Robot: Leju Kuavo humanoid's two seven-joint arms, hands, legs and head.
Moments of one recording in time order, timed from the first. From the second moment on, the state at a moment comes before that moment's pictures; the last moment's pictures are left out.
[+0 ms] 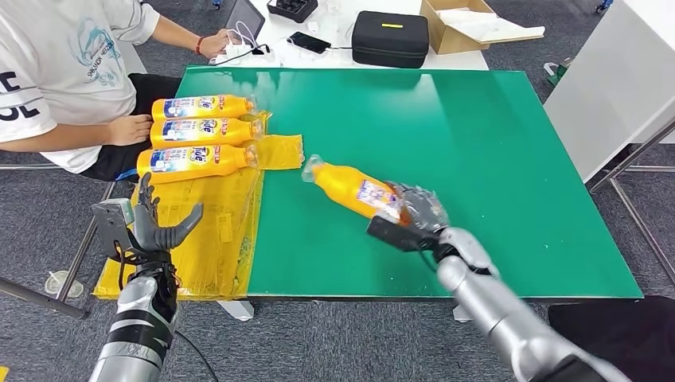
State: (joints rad) left arm -0.36 -0.19 0.13 -0.86 -0.05 0.01 -0.62; right arm -0.47 -0.18 0.61 -0.97 0.56 -0.33 -0.20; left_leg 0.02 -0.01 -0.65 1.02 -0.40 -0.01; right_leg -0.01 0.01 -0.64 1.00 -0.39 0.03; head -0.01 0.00
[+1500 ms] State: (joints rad) left arm -0.29 -0.19 -0.33 -1.03 0.50 -0.51 -0.36; right arm -0.21 0.29 0.35 -0.87 0.44 -0.51 -0.70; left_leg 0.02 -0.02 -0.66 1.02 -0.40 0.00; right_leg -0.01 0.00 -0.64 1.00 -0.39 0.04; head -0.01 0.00
